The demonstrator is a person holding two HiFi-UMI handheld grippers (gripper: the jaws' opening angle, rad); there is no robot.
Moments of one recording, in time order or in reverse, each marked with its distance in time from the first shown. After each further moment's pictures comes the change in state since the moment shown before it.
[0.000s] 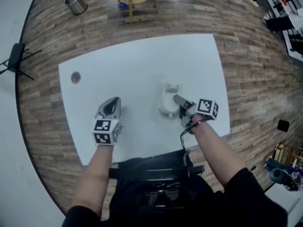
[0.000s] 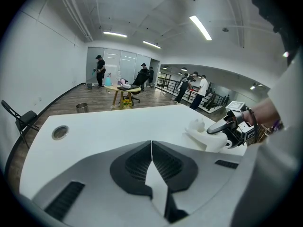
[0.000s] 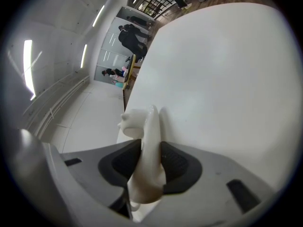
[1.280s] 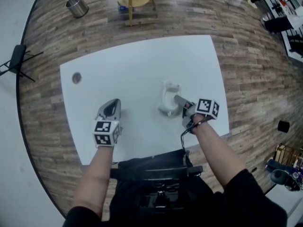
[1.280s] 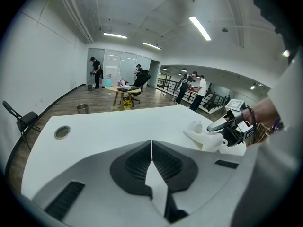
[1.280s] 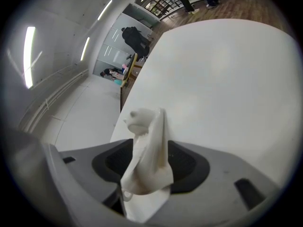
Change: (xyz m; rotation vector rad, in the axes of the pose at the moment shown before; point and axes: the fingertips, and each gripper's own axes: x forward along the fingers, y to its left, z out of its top) left arm -0.010 -0.002 -0.005 0.005 -0.019 0.008; right arm -0.010 -0.007 0.000 -0.083 0.003 -0.072
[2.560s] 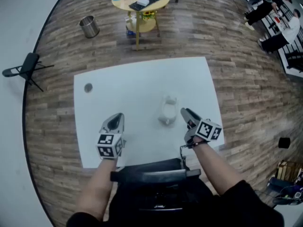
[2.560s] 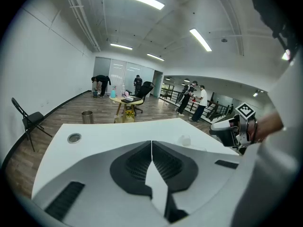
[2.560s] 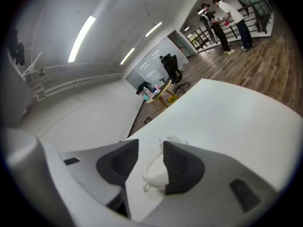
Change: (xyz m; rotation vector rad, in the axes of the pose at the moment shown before) left arm -0.068 -0.023 0.030 -0.058 -0.121 0.029; right arm -0.080 0.079 0.011 -0.434 -0.294 0.112
